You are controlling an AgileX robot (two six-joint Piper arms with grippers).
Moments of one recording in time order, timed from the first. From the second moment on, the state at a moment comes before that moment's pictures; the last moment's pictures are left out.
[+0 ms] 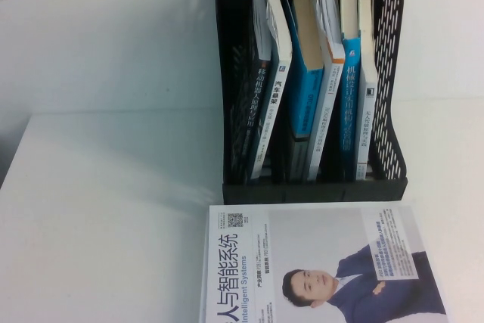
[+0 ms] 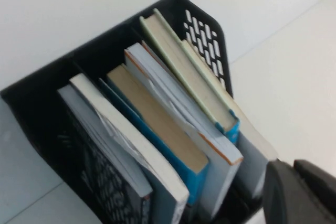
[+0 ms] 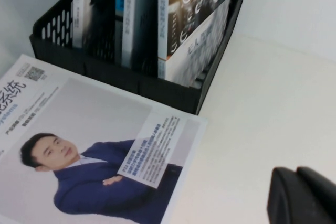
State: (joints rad) right arm 0.22 0.46 -0.63 0.12 0.76 -0.23; left arm -0.75 1.76 -2.35 0.08 1.24 -0.08
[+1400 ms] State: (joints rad) right arm 0.22 0.25 -0.58 0.06 0.87 -0.23; left arm -0.73 0.90 -1.10 -0.14 1.02 -0.05
